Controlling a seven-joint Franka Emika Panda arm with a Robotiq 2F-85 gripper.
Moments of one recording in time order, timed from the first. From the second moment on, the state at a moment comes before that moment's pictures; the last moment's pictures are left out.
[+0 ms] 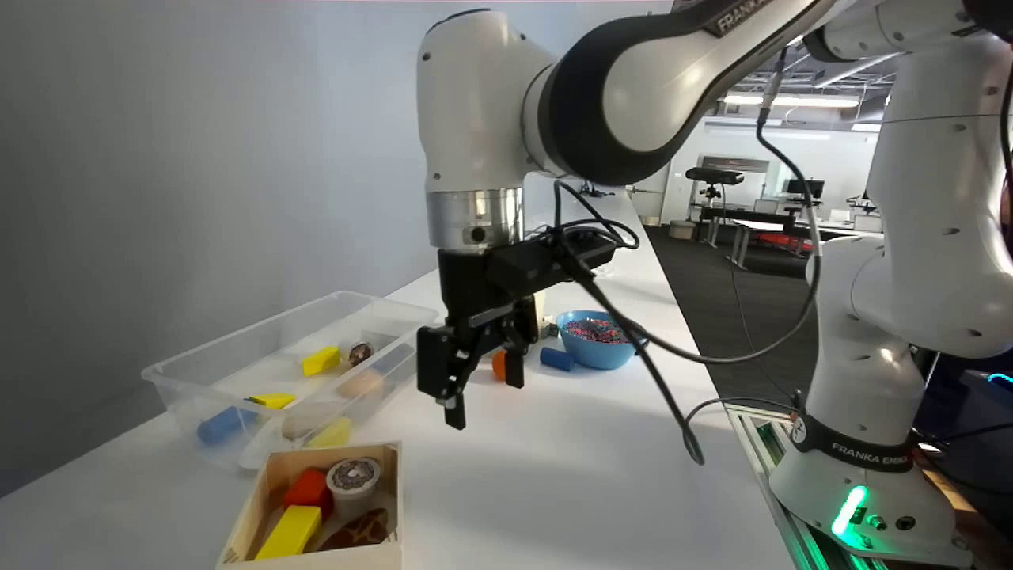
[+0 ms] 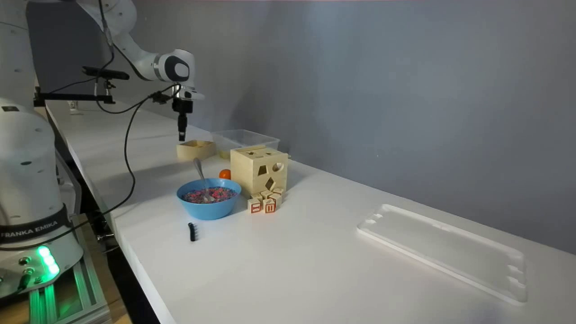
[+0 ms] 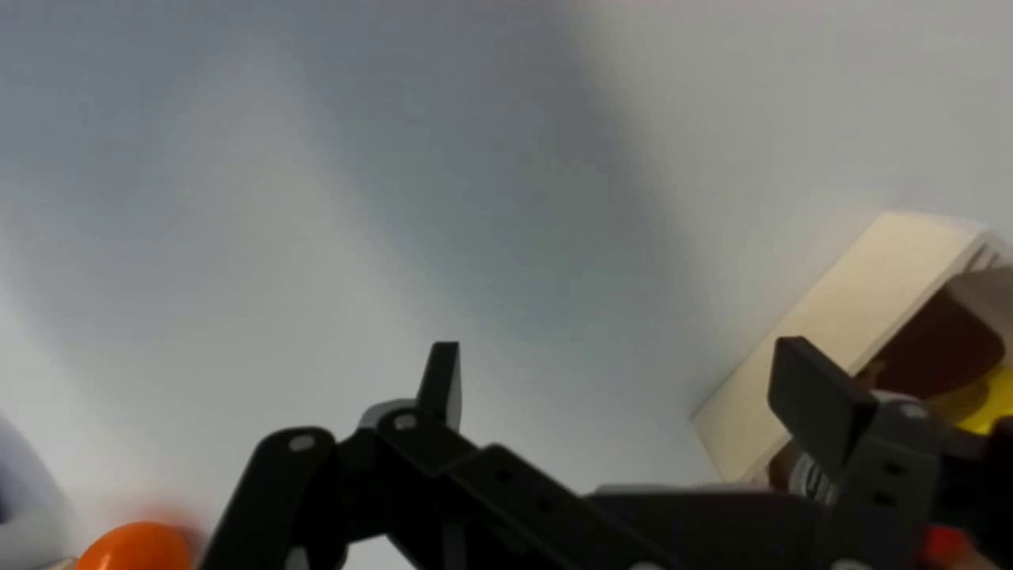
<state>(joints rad) 0.19 0.07 0.30 -2.11 -0.01 2.09 0.95</state>
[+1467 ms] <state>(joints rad) 0.36 0.33 0.23 -1.93 -0.07 2.24 1.25</state>
